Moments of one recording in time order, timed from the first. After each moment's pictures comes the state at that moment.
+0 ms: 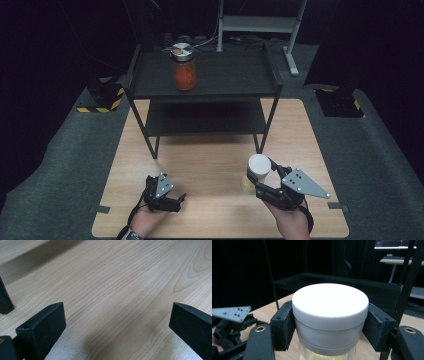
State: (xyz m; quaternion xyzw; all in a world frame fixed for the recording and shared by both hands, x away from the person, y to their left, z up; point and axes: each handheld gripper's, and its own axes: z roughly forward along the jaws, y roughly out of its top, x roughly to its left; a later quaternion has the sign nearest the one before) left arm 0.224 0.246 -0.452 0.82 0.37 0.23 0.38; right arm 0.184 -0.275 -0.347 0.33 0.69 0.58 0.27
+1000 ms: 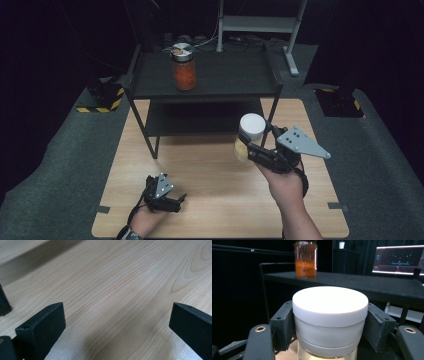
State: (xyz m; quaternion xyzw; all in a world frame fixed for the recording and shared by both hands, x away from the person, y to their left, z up) left arm 0.225 0.249 -0.453 0.81 0.37 0.23 0.39; right arm 0.232 -0.244 -0.276 0.30 0.67 0.61 0.30
